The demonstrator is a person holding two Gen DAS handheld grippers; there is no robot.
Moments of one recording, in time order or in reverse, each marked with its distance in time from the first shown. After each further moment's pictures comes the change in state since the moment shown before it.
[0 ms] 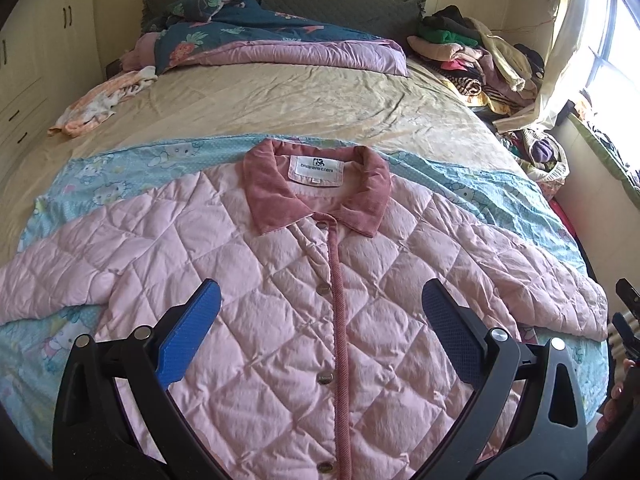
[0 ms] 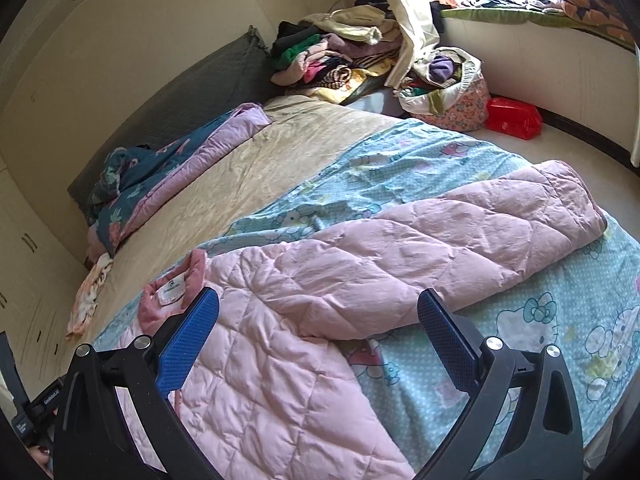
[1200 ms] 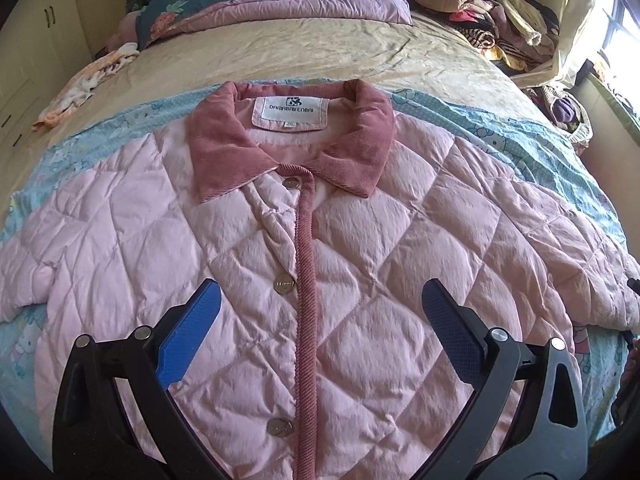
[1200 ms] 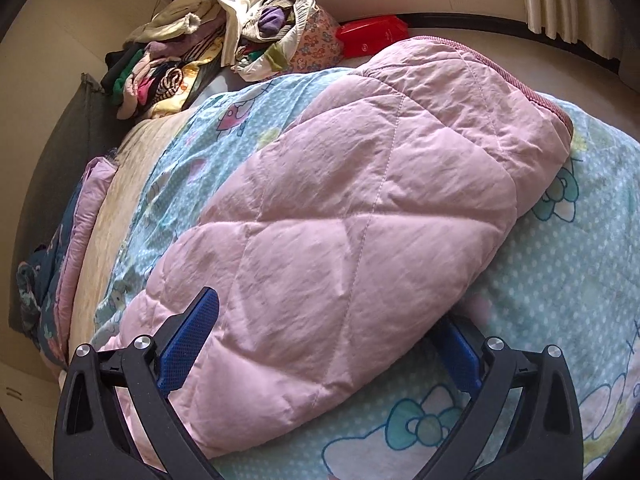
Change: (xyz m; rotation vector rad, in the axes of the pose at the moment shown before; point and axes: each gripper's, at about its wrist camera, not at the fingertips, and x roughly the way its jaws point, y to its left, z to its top) left arm 0.104 -0.036 -0.014 0.041 0.113 0.057; right arm 0.115 -0.206 0.029 0.461 0.080 -0.259
